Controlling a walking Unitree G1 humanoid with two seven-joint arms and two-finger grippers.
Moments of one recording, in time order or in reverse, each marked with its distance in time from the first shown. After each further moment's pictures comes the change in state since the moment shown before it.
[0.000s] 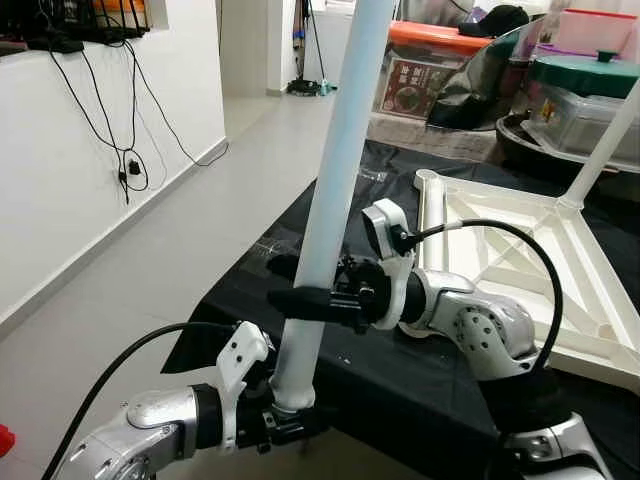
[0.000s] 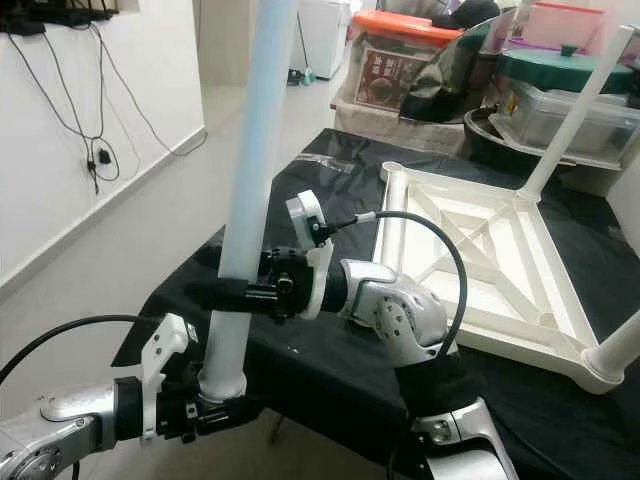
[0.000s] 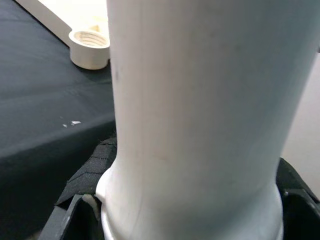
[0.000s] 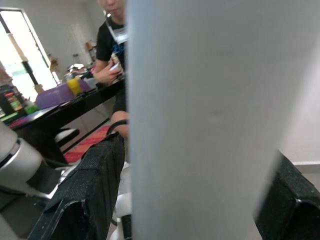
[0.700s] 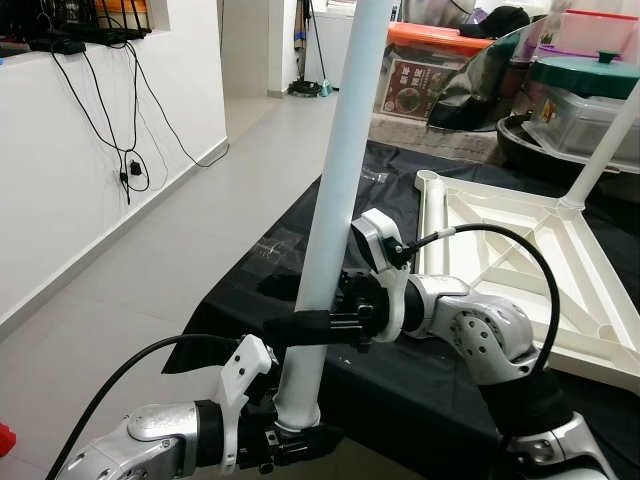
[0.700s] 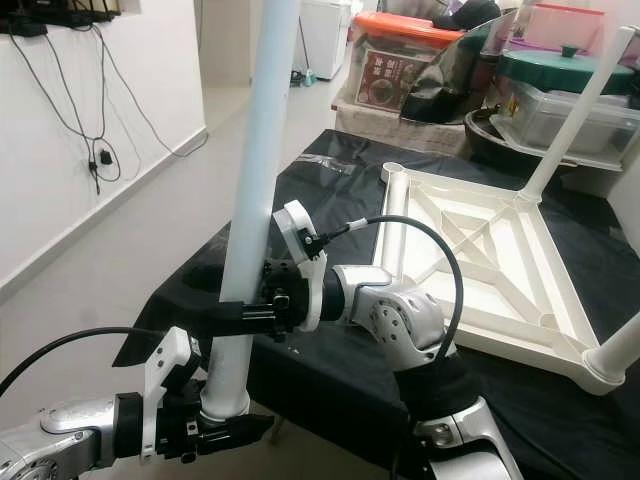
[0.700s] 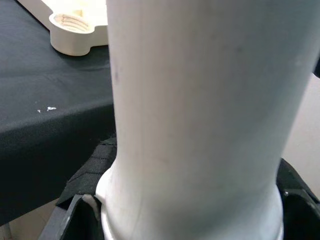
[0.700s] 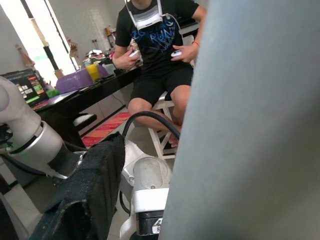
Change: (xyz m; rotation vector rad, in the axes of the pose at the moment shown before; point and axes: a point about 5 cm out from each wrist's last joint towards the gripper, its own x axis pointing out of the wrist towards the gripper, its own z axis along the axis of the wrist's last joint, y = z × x) left arm -0.001 -0.010 -0.005 -0.060 0.015 -0.036; right arm 0.002 0.007 -0.003 -0.002 0.055 0.079
